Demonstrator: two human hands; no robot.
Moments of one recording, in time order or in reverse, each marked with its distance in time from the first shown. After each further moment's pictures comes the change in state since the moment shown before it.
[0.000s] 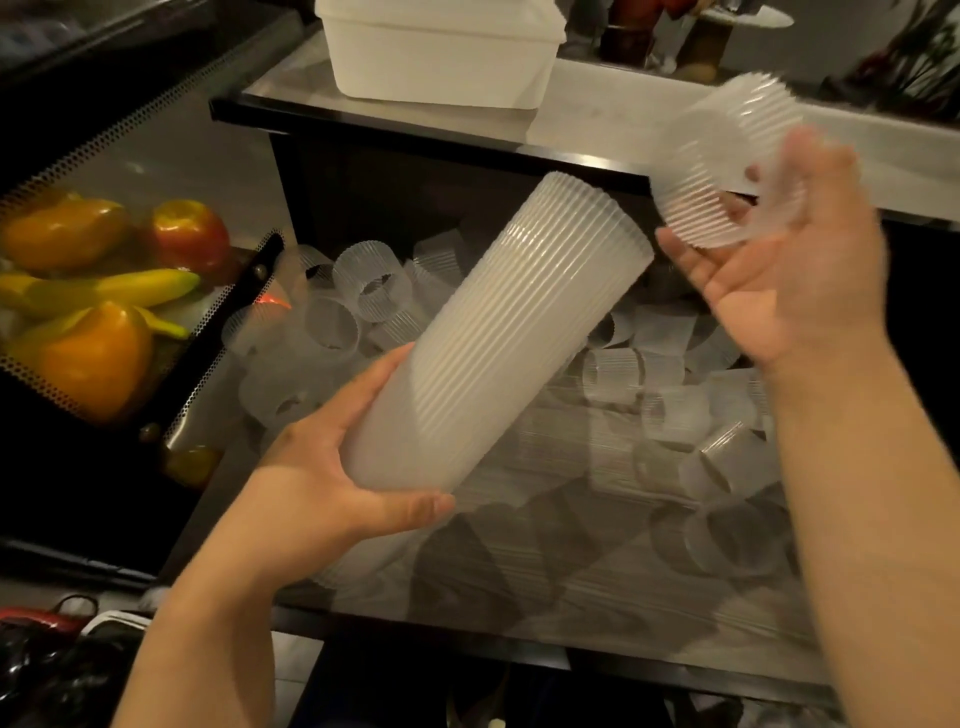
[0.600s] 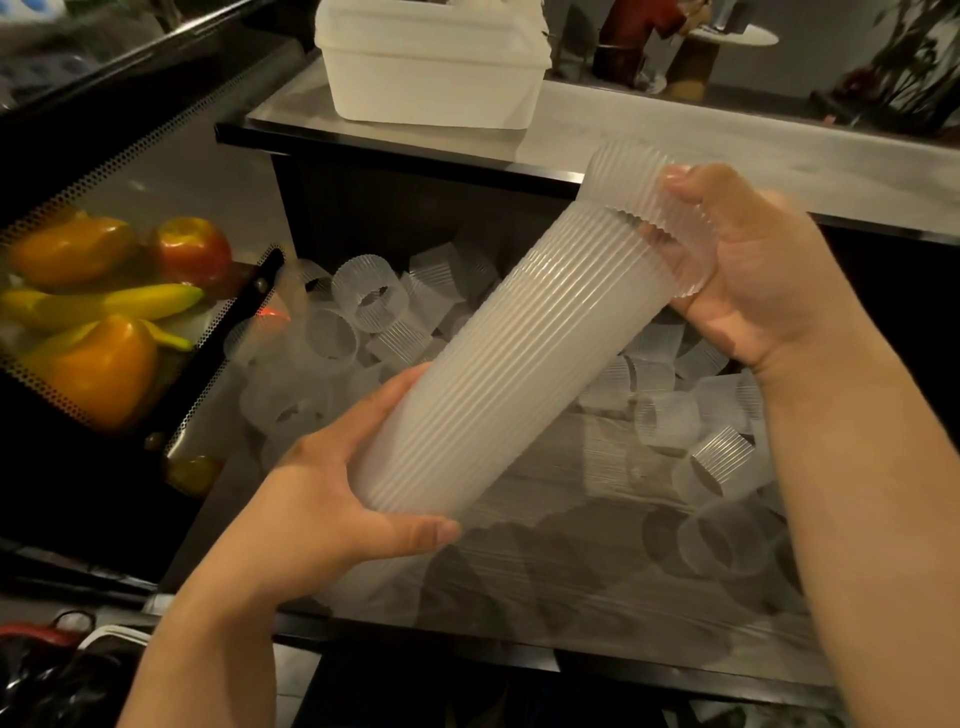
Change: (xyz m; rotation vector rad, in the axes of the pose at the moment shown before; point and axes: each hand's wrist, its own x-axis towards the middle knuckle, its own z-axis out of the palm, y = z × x) left_hand -0.009 0.007 0.000 0.059 -0.082 0.029; right_hand -0.012 -0.013 0.015 -0.242 -0.208 0.079
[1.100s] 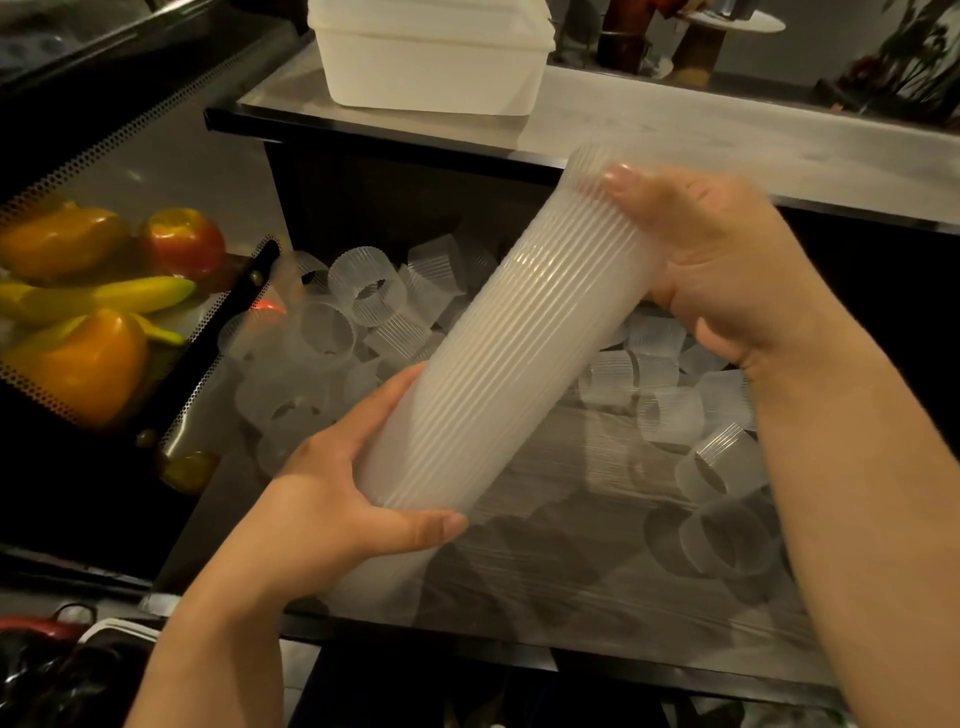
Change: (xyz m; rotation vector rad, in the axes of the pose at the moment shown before) left_hand 0.006 -0.004 0.006 -0.033 0.004 -0.018; right_hand 0.003 0.004 0.014 -0.519 -0.139 -0.139
